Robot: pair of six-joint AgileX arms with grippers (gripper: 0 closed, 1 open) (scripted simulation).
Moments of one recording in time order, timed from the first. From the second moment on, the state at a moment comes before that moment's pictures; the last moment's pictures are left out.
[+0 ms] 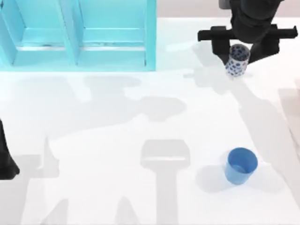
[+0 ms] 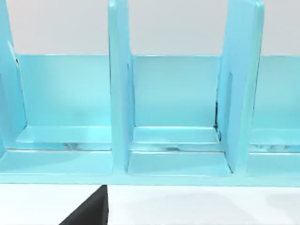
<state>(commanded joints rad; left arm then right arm) 0.00 0.00 0.00 0.00 0.00 0.00 0.36 2.20 2.09 -1.28 0.09 0.37</state>
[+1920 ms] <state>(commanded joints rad) 0.00 0.00 0.00 0.00 0.00 0.00 -0.67 1.38 1.06 -1.09 -0.11 -0.65</state>
